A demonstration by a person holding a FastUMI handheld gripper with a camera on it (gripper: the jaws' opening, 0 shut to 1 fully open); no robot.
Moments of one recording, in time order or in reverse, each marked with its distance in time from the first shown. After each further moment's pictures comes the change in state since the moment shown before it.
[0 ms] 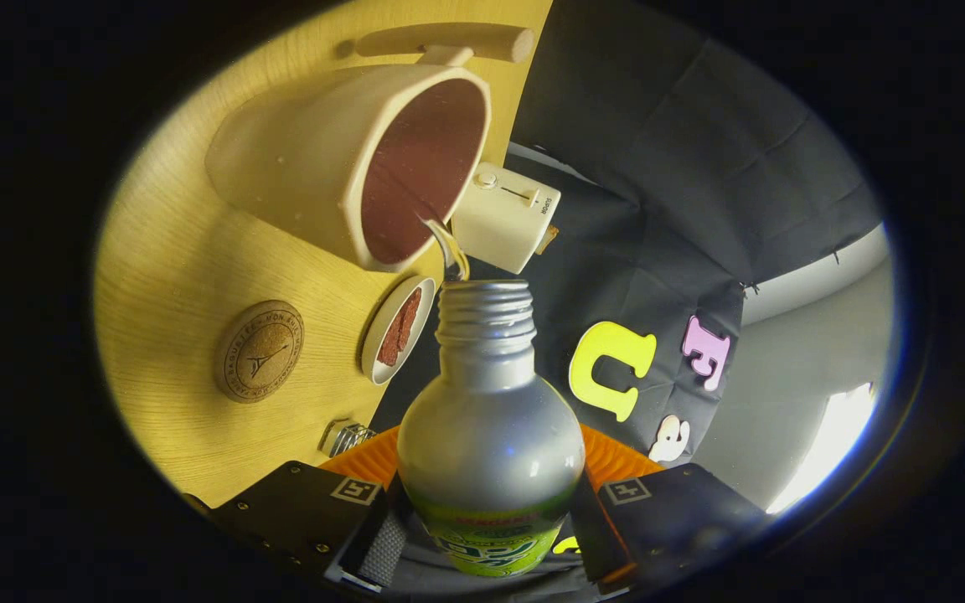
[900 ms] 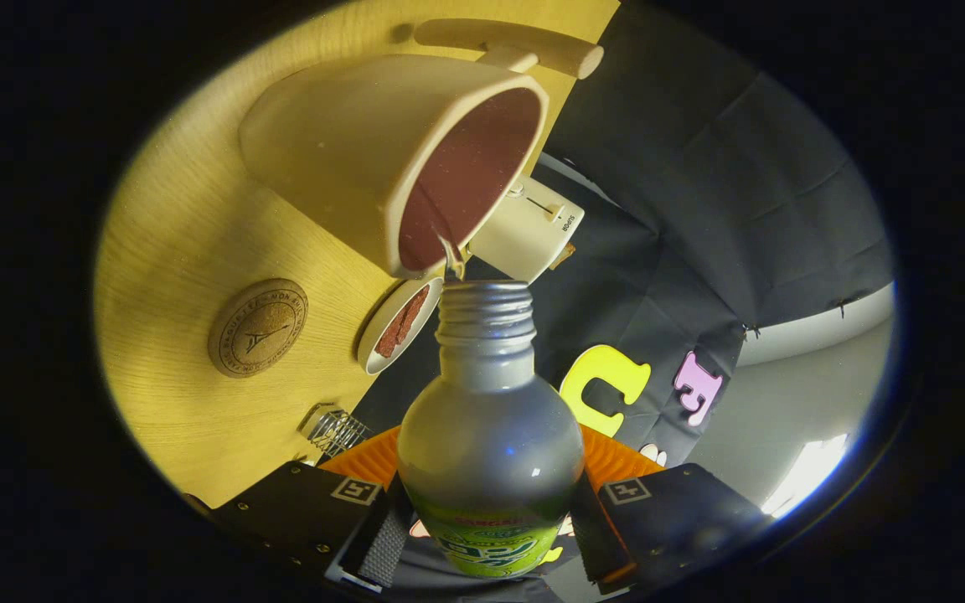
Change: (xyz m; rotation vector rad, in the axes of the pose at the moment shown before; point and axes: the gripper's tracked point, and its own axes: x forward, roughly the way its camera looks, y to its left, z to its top) arm -0.006 -0.009 0.005 -0.180 -0.024 0.004
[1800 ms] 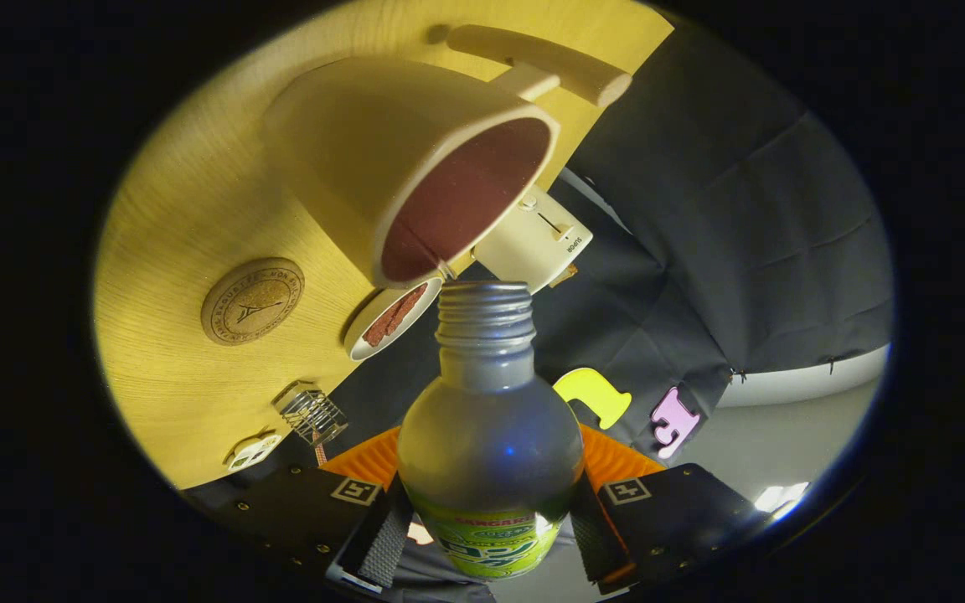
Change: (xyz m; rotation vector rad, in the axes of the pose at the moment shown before) arm -0.004 -0.019 0.008 -0.152 -0.029 -0.006
